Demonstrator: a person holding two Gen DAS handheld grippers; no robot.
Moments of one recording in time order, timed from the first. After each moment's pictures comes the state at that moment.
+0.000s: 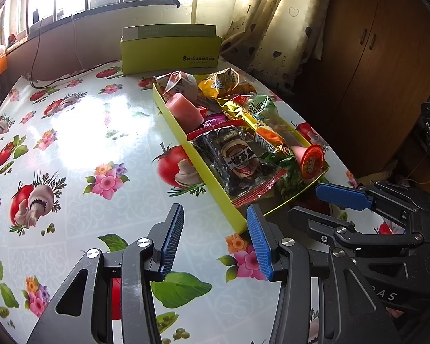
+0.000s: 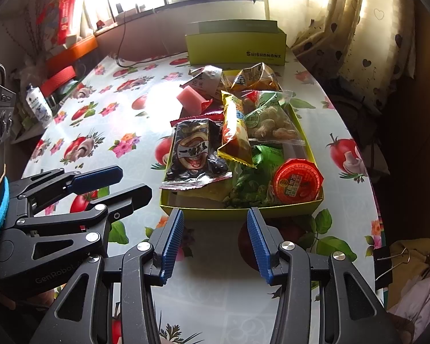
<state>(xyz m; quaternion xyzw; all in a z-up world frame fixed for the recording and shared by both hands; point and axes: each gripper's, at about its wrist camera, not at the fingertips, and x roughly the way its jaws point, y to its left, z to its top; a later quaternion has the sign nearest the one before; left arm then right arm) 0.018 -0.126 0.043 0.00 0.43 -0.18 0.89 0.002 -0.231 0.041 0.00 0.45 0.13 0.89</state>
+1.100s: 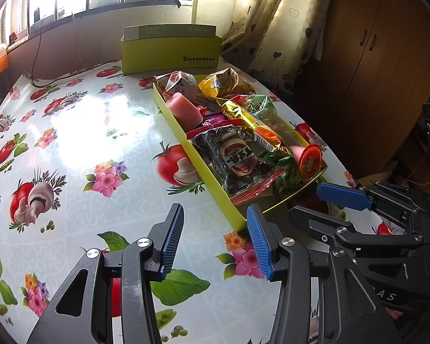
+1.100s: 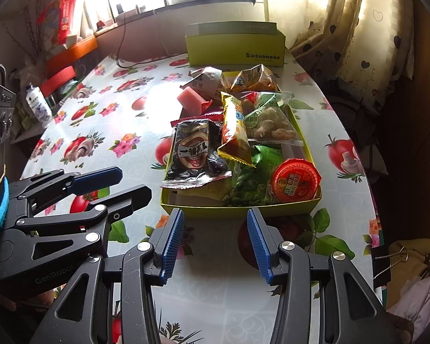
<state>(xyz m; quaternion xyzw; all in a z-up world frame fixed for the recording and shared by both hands) 0.017 -0.127 0.043 0.00 0.43 -0.18 0.89 0.000 -0.231 0.041 0.00 0.45 0.13 0.89</state>
